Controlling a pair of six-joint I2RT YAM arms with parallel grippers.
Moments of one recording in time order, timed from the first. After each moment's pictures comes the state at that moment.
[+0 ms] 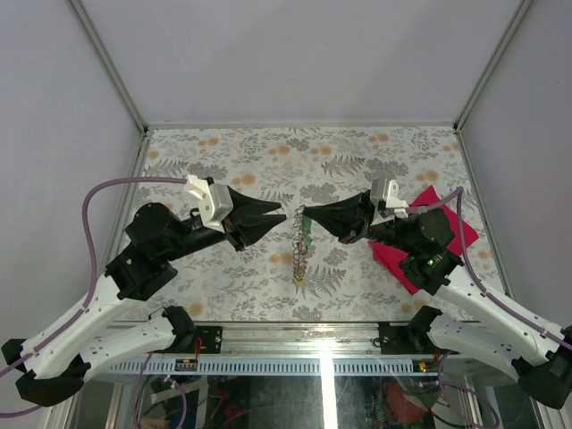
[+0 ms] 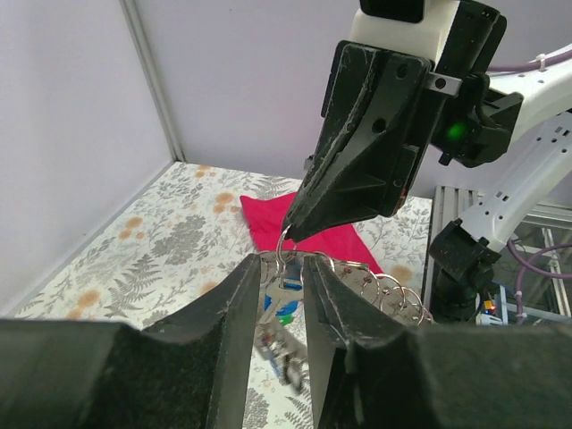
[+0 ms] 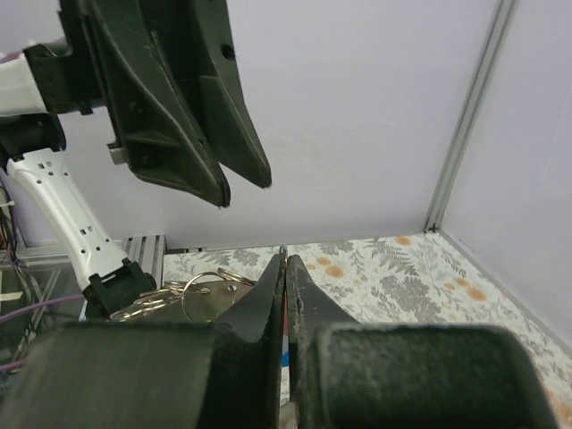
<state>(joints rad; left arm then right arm) -0.86 0.78 1.04 -0.08 0.34 0.01 0.79 0.86 0.77 0.48 -0.50 0.12</state>
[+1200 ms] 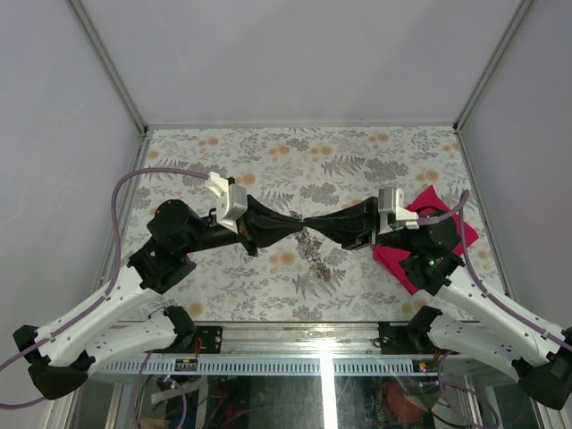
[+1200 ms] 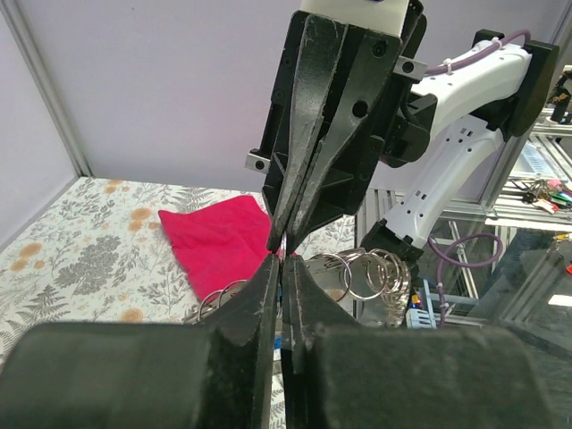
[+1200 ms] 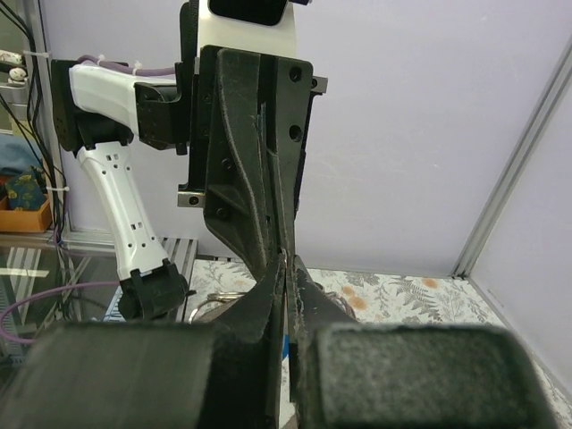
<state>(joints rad) -0.86 0.86 0.96 0.13 0.54 -0.12 0.79 0.86 0.76 0.59 -0.68 0.12</state>
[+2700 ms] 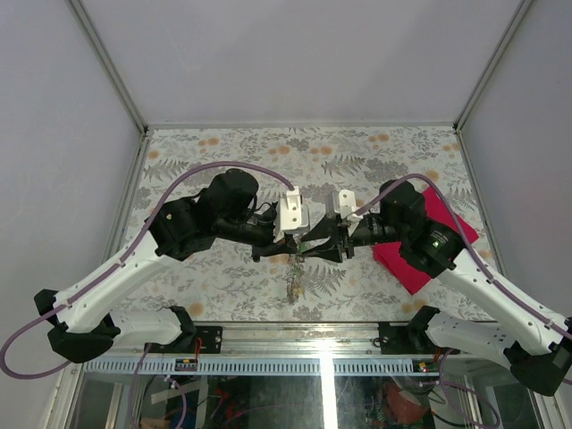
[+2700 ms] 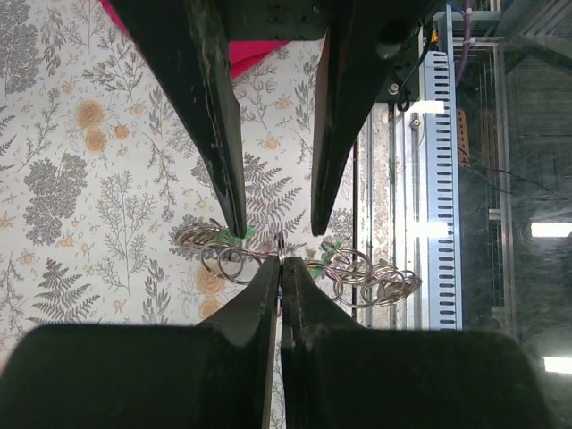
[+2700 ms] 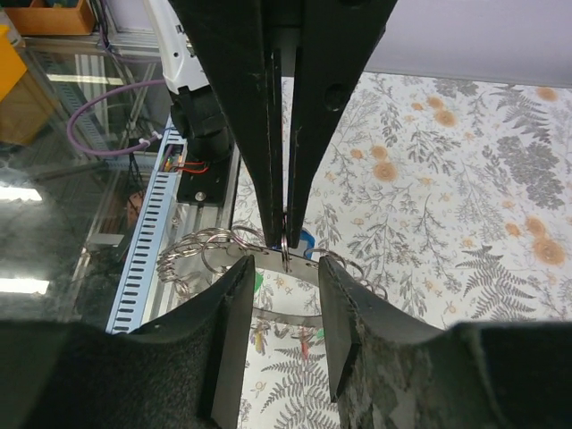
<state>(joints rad) -0.93 1.18 1.46 -0.90 0.52 0.36 0.79 0.96 1.04 -0.32 -0.79 -0.24</state>
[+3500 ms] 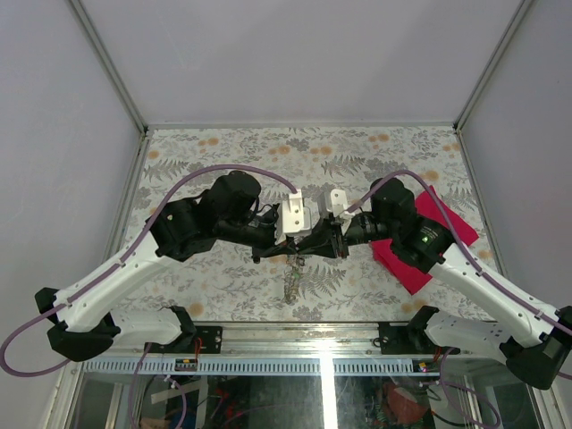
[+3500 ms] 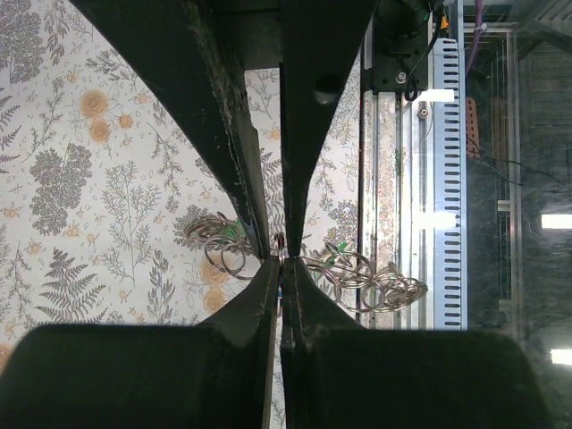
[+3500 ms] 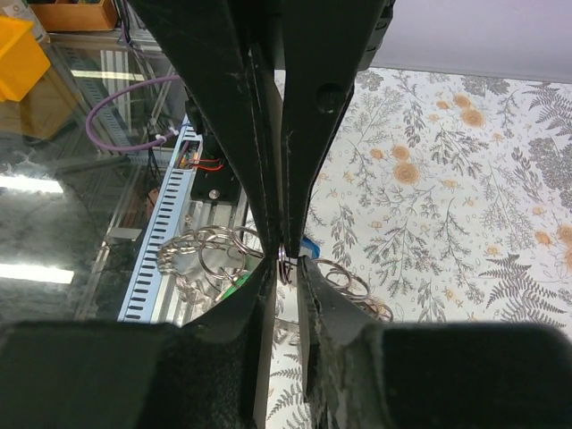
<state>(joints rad) -0.96 1.19 1.47 -0.92 0.47 0.37 0.79 1.03 1.03 -0.28 -0.86 -0.24</state>
